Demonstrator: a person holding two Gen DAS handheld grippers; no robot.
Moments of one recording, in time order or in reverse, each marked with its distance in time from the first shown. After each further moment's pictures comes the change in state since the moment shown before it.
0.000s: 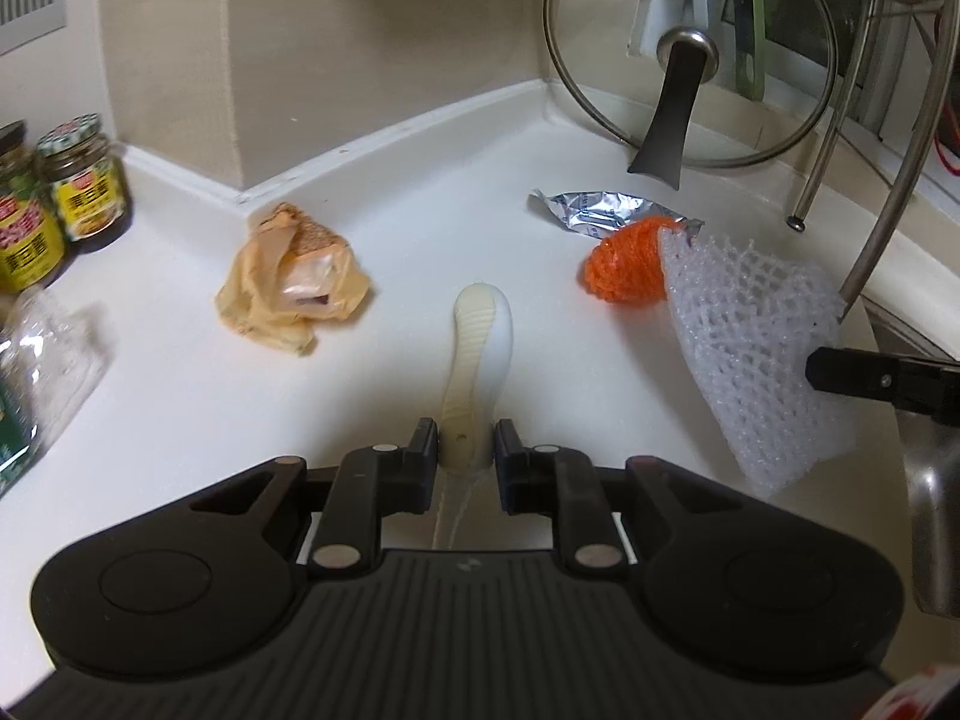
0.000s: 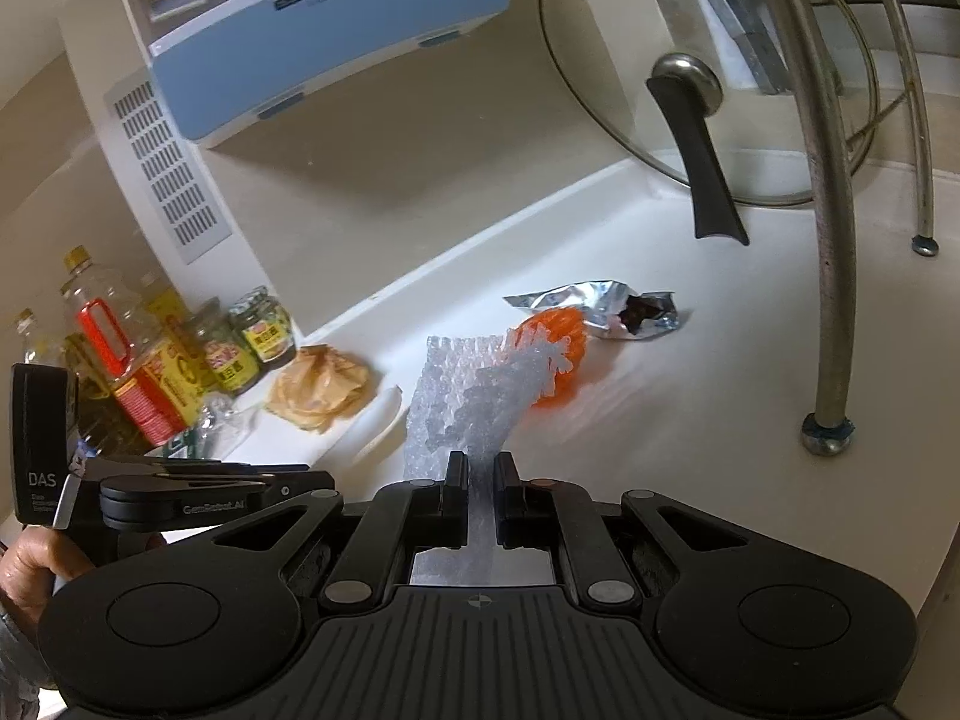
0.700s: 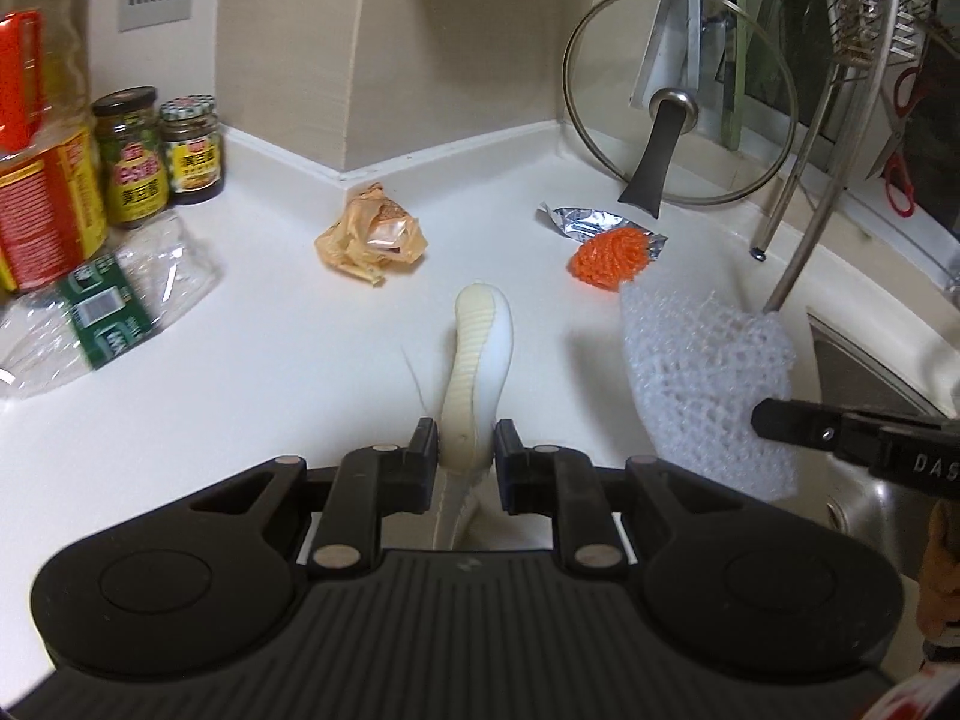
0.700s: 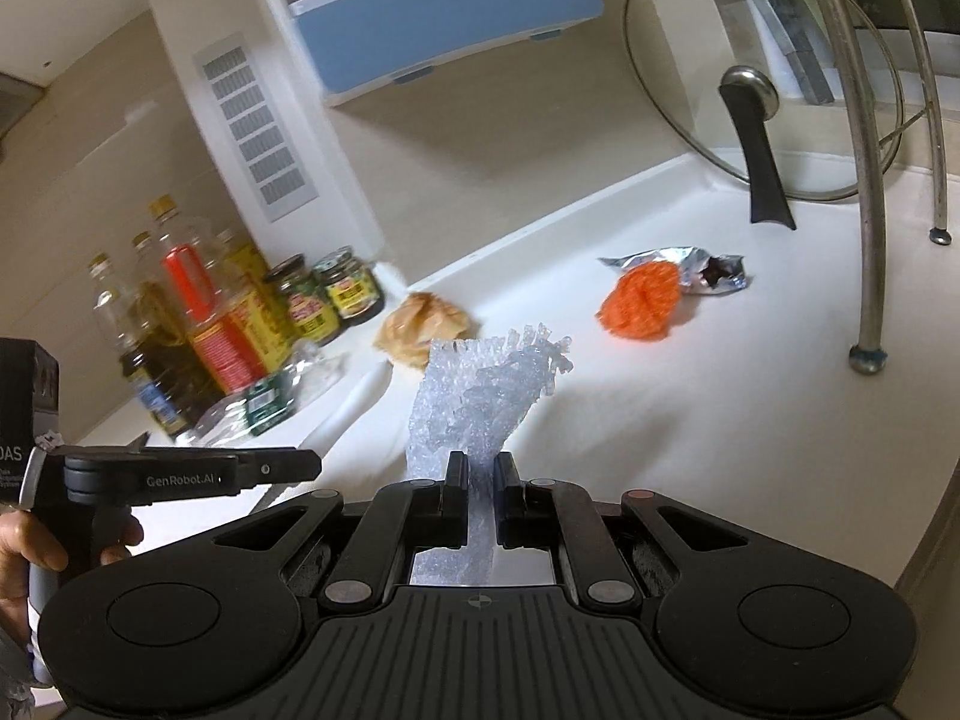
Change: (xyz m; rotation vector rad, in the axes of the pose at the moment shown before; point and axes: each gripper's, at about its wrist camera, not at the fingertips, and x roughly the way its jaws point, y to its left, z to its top) left arm -0.112 0.019 -0.059 -0.100 -0.063 -0.014; right arm -0.049 0.075 -0.049 -0.051 0.021 0.052
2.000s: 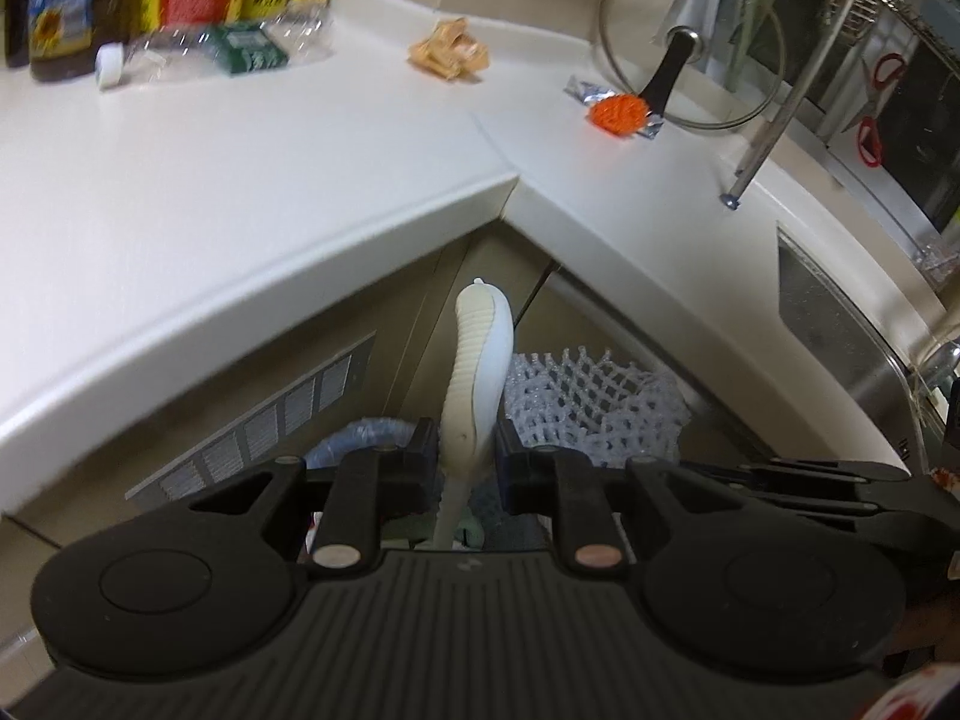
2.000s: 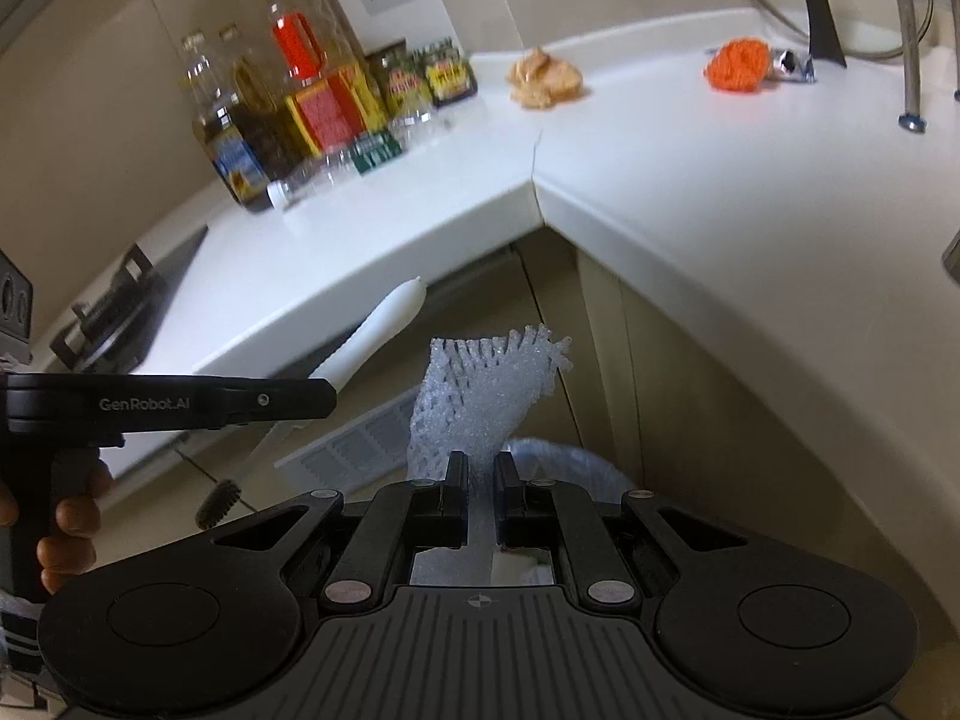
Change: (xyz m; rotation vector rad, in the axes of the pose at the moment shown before) left arm -0.097 0.025 -0.166 -0.174 0.114 -0.022; right arm -0.027 0.099 -0.158 -0.037 0.291 -0.006
